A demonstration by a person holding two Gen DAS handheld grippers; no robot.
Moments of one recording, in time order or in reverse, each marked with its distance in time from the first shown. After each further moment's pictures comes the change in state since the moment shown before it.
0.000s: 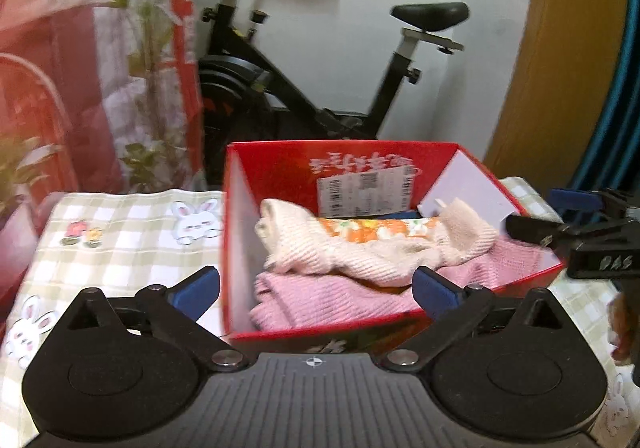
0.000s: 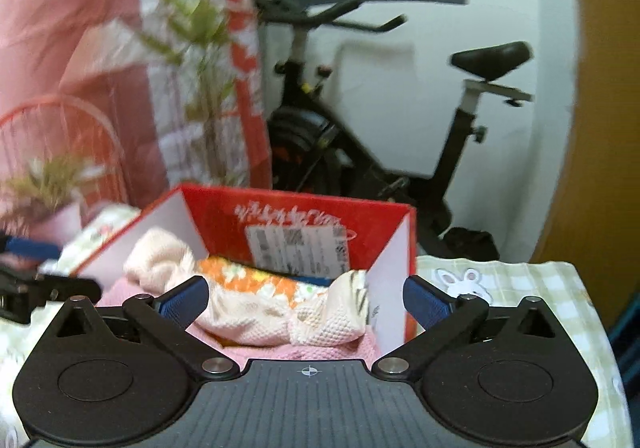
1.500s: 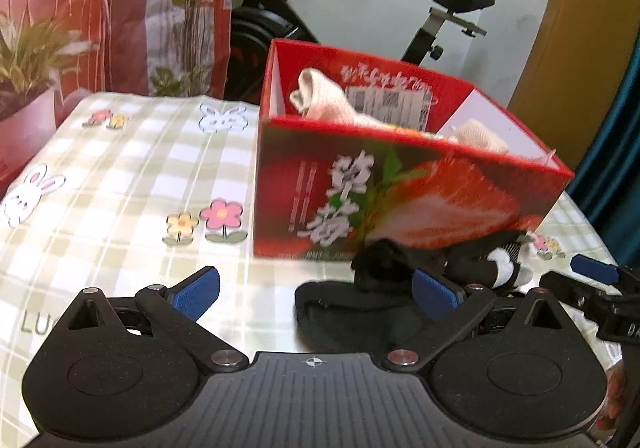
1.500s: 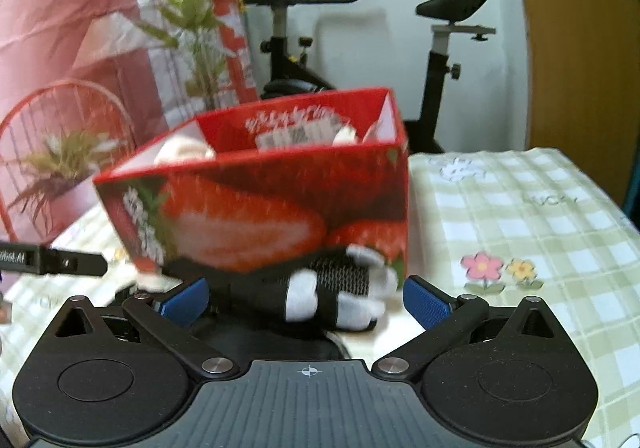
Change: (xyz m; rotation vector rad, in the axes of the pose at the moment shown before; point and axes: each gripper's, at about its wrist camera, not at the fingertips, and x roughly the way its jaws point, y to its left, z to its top) left arm -0.013 0.015 -0.106 -0.139 0.053 -0.016; right arm -0.053 0.010 -0.141 0.119 0.042 0.041
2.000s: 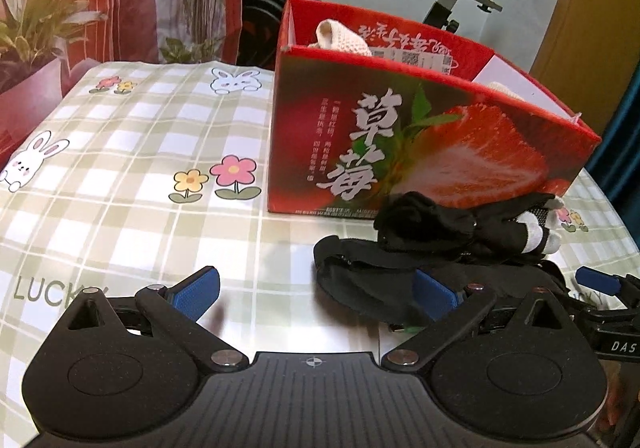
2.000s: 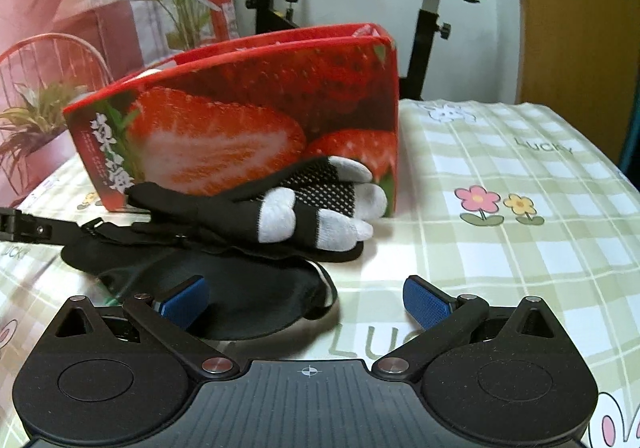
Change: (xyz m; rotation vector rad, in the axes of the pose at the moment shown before) left arm 0.019 0.007 -0.020 -0.003 0.065 0.036; right arm 0.022 -0.005 -0.032 0.000 0.109 -0.074
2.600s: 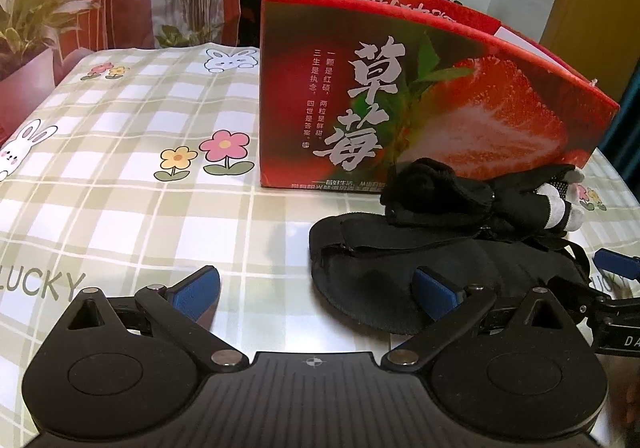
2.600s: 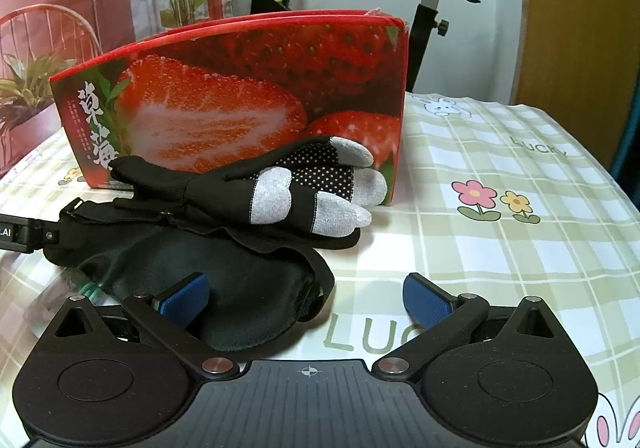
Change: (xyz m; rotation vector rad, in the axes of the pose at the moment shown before) left arm 0.025 -0.005 -0.014 0.024 0.022 0.025; right arm 0.012 0.010 -0.004 -0.060 0.034 -0.061
